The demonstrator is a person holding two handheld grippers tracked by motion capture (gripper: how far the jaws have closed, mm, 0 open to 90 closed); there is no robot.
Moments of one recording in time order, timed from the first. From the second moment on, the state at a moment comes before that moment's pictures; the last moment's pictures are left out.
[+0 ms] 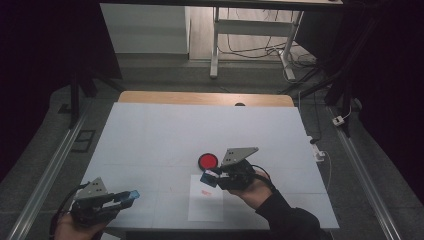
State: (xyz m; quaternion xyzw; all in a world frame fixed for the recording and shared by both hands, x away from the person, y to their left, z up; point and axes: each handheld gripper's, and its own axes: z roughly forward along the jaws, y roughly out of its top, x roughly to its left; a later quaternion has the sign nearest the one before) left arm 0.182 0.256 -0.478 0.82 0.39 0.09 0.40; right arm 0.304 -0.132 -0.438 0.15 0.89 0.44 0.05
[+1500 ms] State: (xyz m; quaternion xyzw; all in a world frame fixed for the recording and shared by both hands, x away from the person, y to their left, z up) left arm 0.236 0.186 -0.459 0.86 0.26 0.04 0.45; right arm 0.301 -0.133 -0.427 0.14 0.88 0.45 0.03
